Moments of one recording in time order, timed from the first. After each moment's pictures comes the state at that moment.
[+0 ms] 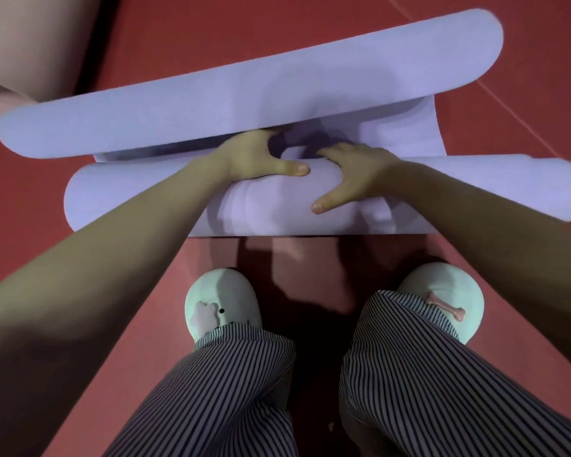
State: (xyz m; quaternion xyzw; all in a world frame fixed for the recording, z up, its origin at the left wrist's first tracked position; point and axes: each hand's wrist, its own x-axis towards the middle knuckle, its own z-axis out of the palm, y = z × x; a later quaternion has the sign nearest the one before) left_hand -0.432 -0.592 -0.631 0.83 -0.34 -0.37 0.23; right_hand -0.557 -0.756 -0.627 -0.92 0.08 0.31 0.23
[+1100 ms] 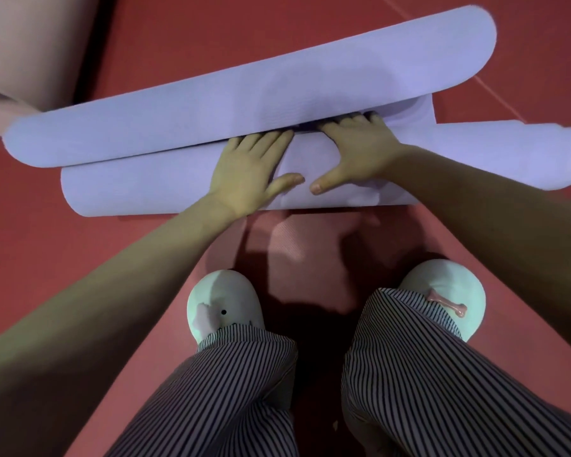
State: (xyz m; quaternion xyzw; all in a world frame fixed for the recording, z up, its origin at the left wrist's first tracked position) left_hand -0.458 -0.565 -0.664 0.83 -0.54 0.07 0.11; right_hand -0.545 -0.765 -0.630 -0.96 0.06 0.20 0.16
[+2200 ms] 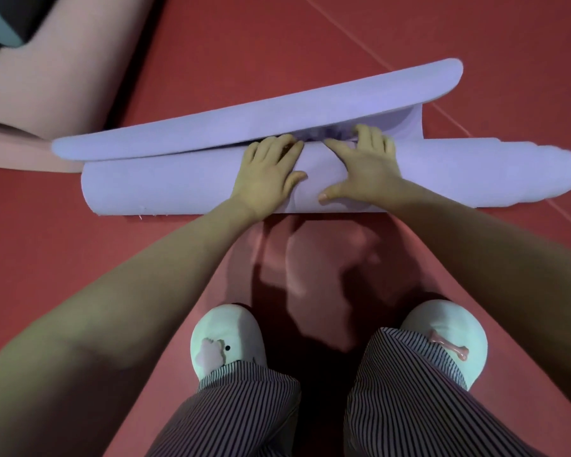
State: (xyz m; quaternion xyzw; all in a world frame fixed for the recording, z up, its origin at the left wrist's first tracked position) left_hand -0.427 -0.602 -0.653 0.87 -0.49 0.06 0.08; right_hand -0.526 -0.775 -0.622 -0.98 0.14 0.10 0.14
